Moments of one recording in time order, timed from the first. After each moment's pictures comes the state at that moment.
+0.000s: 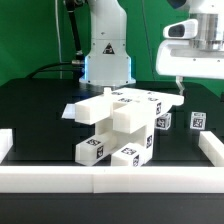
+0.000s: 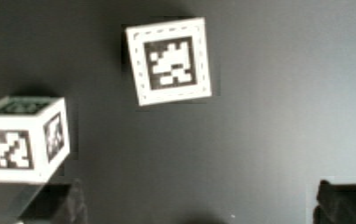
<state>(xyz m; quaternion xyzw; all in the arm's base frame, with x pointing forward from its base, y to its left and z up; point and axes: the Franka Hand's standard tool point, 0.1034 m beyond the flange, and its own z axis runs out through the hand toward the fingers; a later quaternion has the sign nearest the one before) 0.427 0.176 0.068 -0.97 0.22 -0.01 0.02</state>
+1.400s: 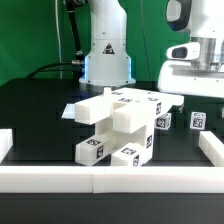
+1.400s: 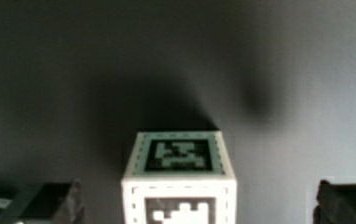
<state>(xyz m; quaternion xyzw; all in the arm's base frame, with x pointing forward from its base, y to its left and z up) 0.392 0.190 0.019 -0.99 0.16 -0.02 0.00</state>
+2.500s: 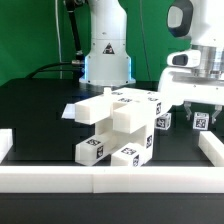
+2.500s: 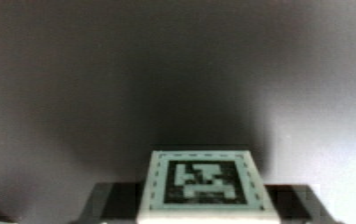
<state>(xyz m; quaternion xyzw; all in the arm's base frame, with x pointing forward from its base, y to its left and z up) 0.394 0.190 0.007 -0.99 0.16 -0.02 -0.01</state>
